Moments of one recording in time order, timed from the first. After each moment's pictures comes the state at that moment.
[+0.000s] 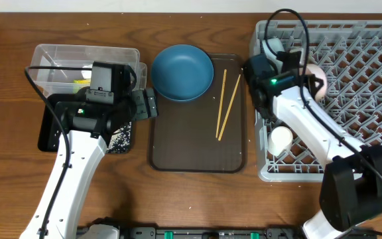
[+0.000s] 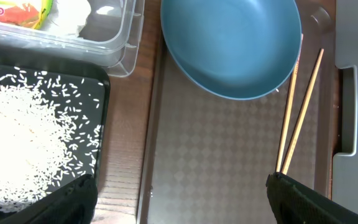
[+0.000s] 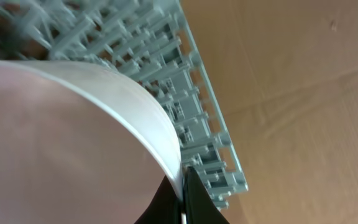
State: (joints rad) left arm -0.16 1.31 1.15 -0.84 0.12 -0.35; right arm 0.41 1.78 1.33 -0.89 1.24 0.36
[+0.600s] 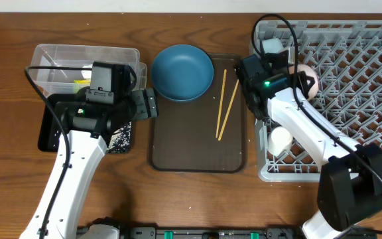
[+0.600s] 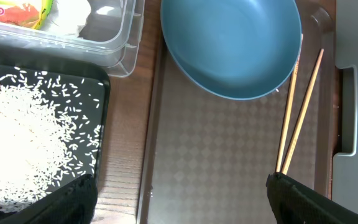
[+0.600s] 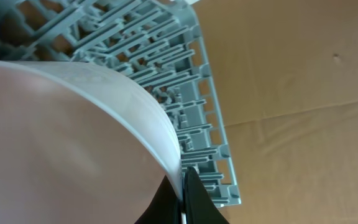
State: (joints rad) left arm -0.16 1.31 1.15 -0.84 0.12 -0.35; right arm 0.43 1.79 1.33 -0.86 1.20 0.23
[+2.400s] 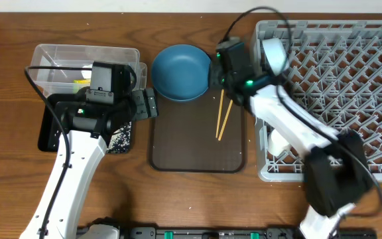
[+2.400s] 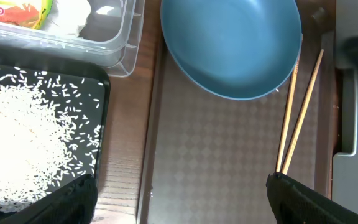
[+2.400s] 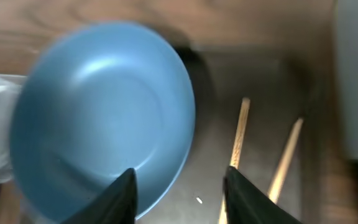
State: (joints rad) left arm -0.16 1.31 1.15 -0.84 0.12 -0.35; right arm 0.50 1.93 1.40 -0.31 0.07 0.49
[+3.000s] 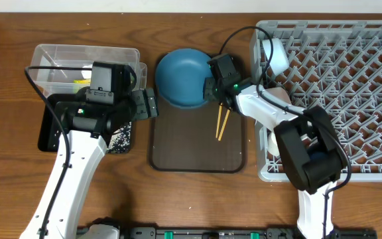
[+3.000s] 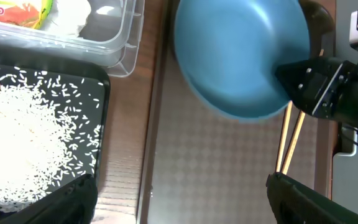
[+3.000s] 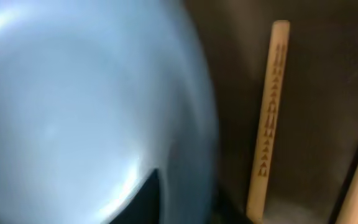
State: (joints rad) left arm -0.16 1.31 1.15 -0.84 0.12 -0.35; right arm 0.50 2.12 1.39 -0.25 0.01 0.58
